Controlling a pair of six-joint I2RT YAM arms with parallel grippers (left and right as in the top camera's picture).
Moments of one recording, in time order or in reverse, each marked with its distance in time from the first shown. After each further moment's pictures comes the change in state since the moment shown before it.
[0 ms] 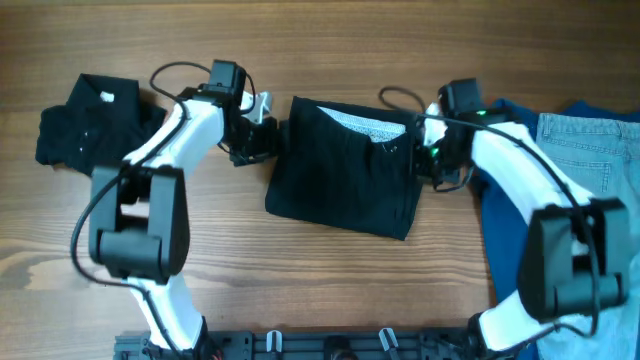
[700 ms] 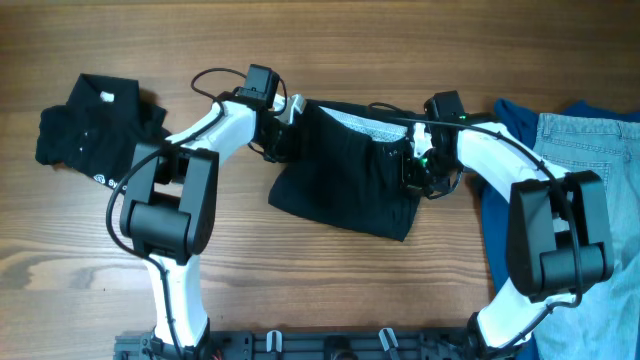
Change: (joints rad) left arm -0.112 0.138 0.044 0.169 0.151 -0.109; right arm 0.016 0.089 -0.011 0.022 -0.006 -0.018
